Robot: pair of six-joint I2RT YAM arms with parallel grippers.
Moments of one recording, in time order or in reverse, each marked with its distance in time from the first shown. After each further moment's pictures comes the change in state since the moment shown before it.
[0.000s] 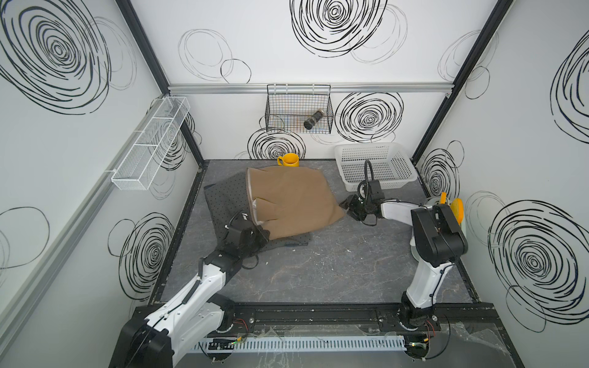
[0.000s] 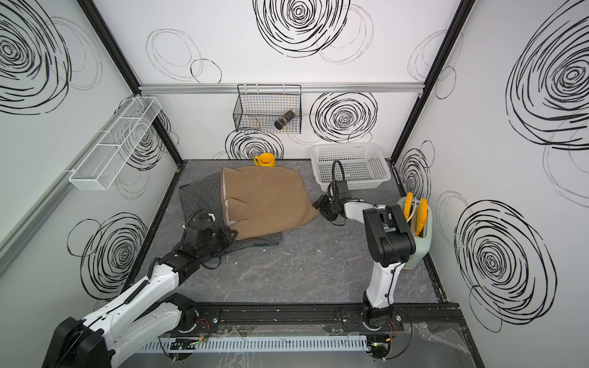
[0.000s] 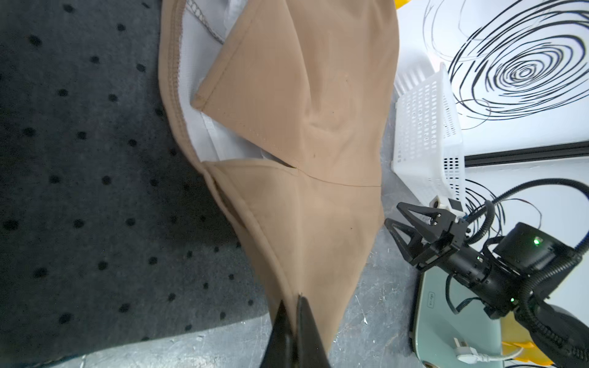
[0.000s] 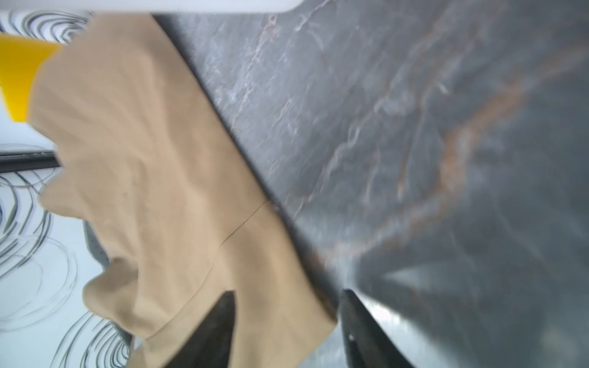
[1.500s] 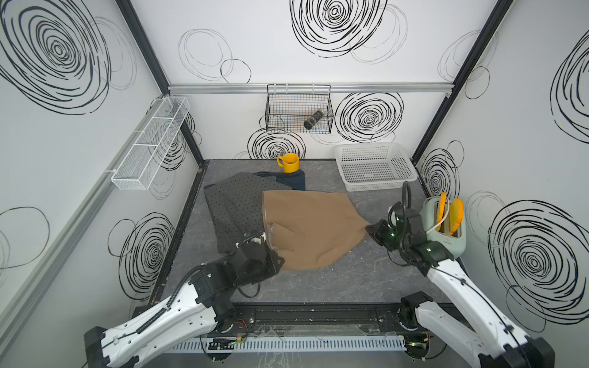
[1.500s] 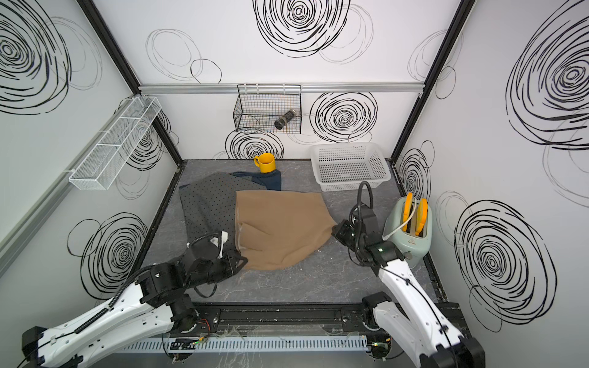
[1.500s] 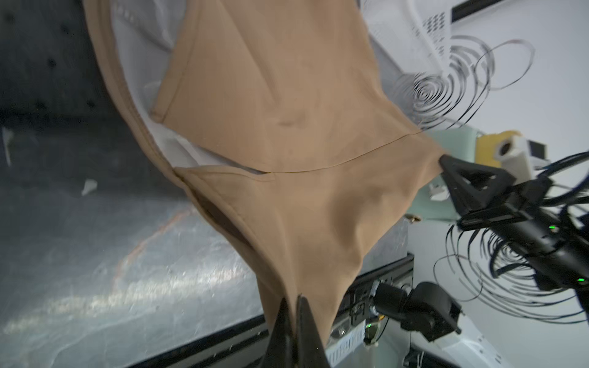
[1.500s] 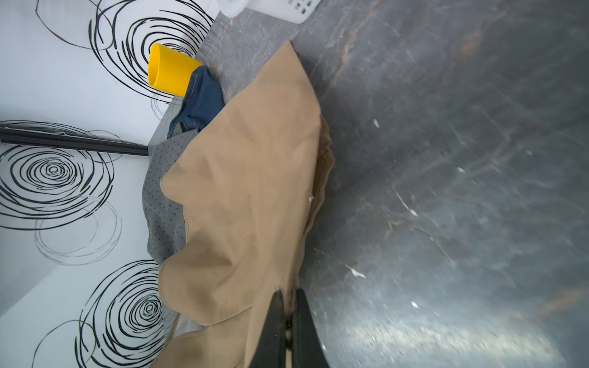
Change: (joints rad) left arm -0.603 -0.280 0.117 -0.505 -0.133 -0.200; right arm 0.067 -1.055 -0.417 -0.436 0.174 0.039
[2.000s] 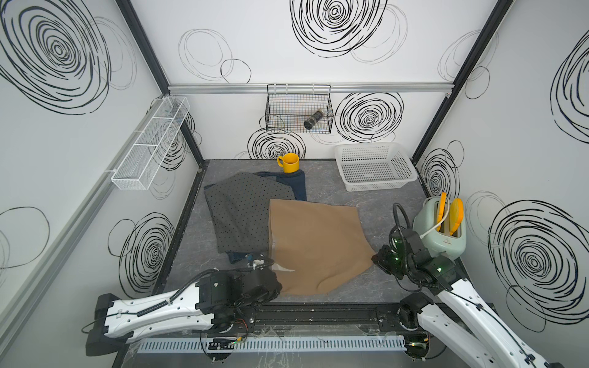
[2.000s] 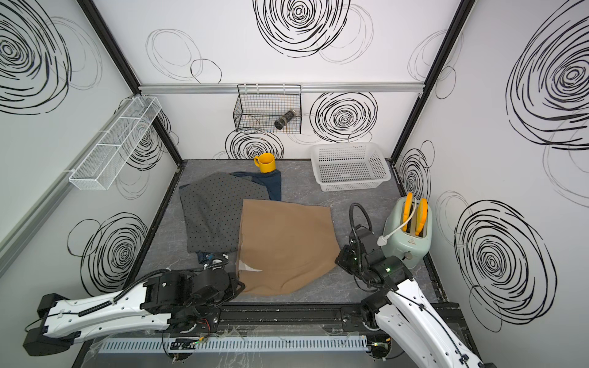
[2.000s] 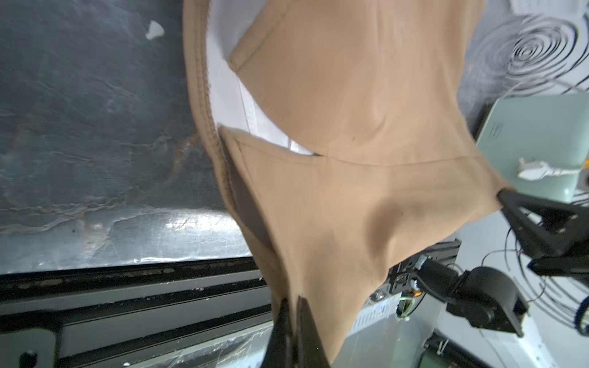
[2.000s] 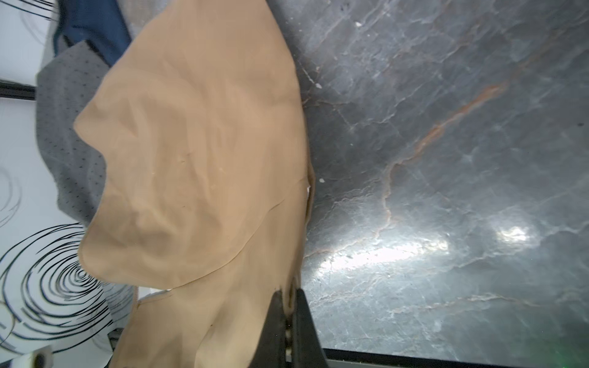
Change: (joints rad) left arm -0.307 0.000 -0.013 -0.166 -0.170 -0.382; right arm 0.154 -0.066 0.010 -0.389 0.116 0.090
